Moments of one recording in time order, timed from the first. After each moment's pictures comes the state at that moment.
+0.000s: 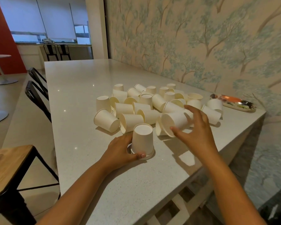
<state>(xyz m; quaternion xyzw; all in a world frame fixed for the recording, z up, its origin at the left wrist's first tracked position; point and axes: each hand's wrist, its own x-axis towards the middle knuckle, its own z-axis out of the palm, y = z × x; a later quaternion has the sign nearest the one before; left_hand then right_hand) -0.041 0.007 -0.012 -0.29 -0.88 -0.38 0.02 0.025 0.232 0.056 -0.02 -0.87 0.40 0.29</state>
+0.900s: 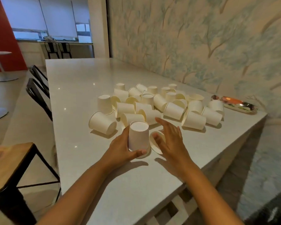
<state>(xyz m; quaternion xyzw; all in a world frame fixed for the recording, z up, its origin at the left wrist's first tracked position) -0.032 0.011 -0.007 -0.22 -0.84 -0.49 -0.02 0.006 0.191 0.005 0.08 -0.90 0.38 0.19</state>
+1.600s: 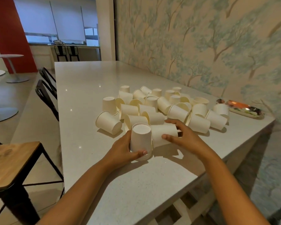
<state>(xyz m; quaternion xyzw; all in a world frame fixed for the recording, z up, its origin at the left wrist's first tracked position) -0.029 0.007 0.000 -0.23 -0.83 -0.50 -0.06 -0.013 0.235 0.039 0.06 -0.87 0.49 0.03</state>
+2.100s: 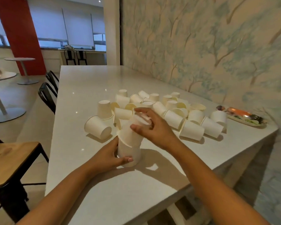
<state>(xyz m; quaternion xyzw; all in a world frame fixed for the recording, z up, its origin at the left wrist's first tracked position) -0.024 0.008 0.002 -0.23 -0.83 -0.51 -0.05 -0.020 0.188 0.079 0.20 -0.83 0.51 0.10</state>
